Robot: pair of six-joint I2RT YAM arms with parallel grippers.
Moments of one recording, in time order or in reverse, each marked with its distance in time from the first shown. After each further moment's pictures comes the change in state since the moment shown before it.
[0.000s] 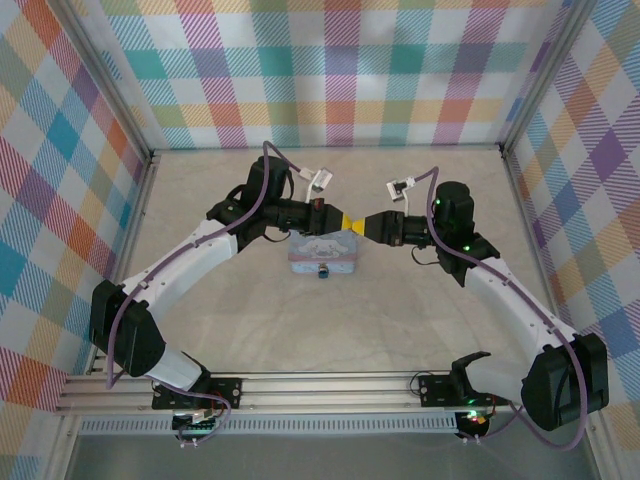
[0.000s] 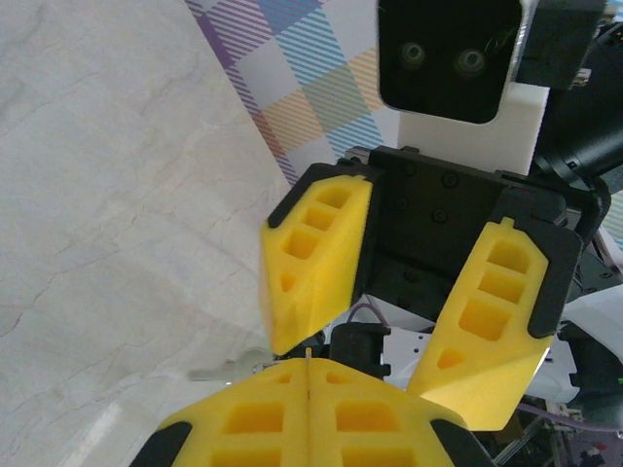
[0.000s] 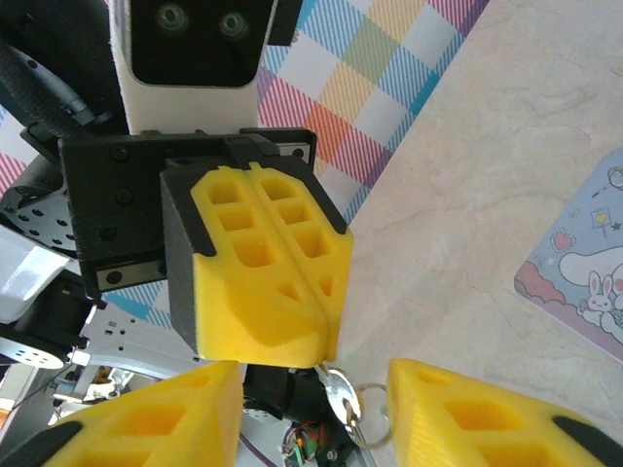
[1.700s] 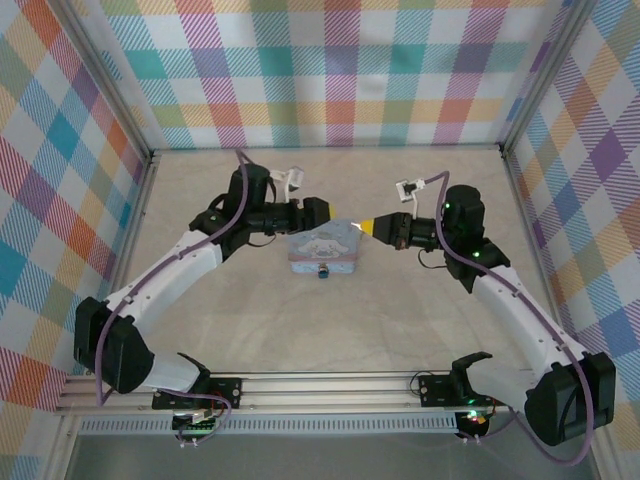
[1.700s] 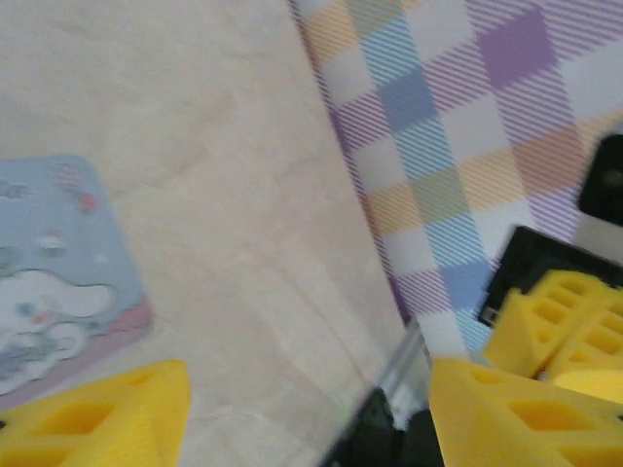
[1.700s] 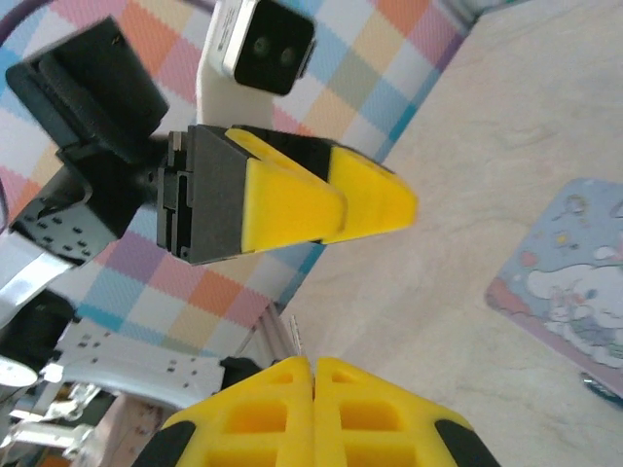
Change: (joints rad) left arm 0.080 -0.116 -0.134 0.002 -0.295 -0.068; right arm -0.035 -0.084 -0.011 -0.065 0.061 -0.061
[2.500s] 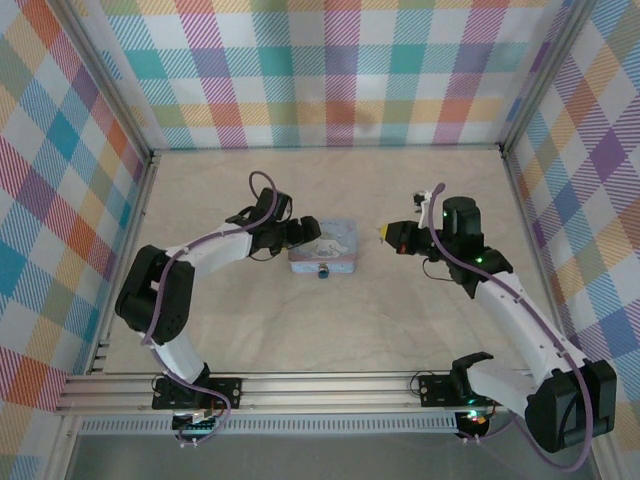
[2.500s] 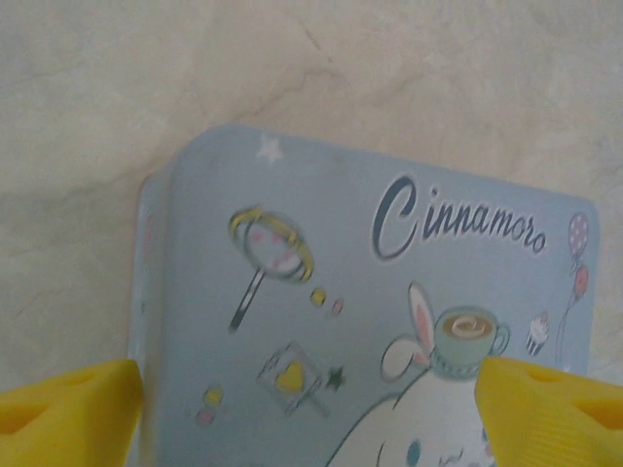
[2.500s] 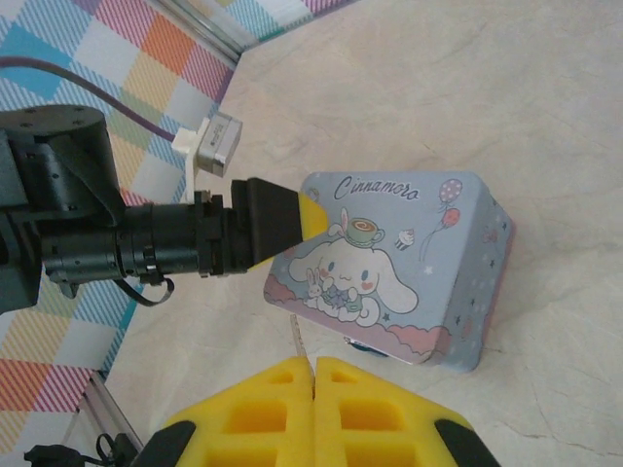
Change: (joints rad) left arm 0.040 0.341 -0.070 0.031 -0.372 -0.037; right arm -0.013 -0.025 -0.051 -0.231 0.389 -0.145
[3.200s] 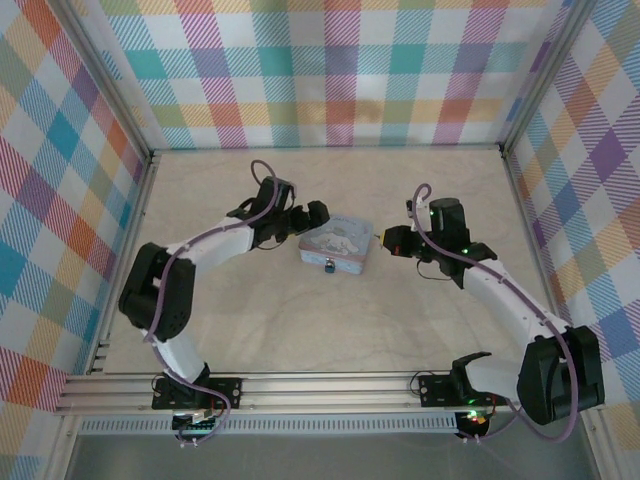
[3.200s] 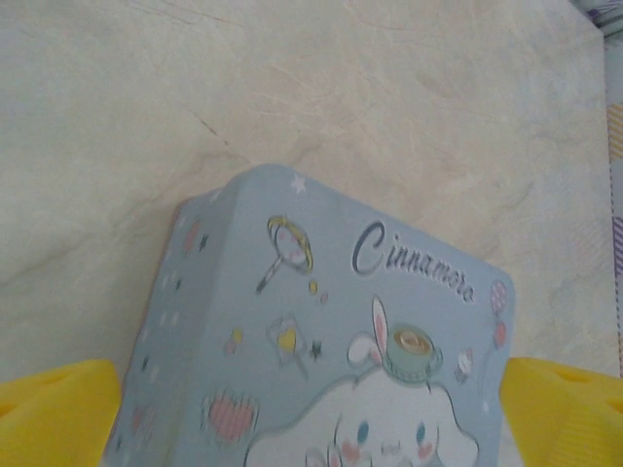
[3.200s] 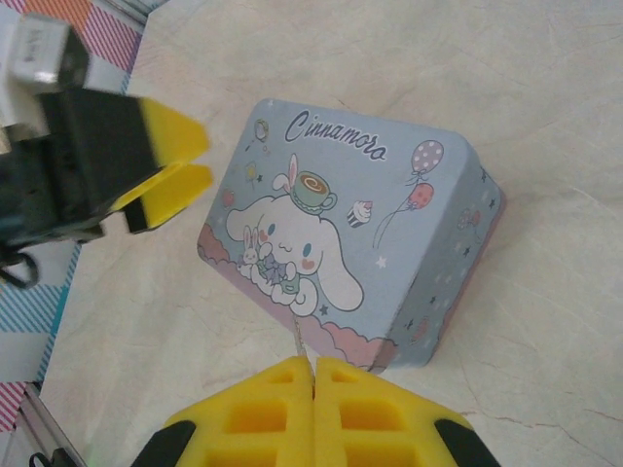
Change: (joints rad) left arm 0.000 -0.024 0.030 0.080 0.030 0.001; right arm 0.000 0.142 -0.016 0.006 0.078 -0.027
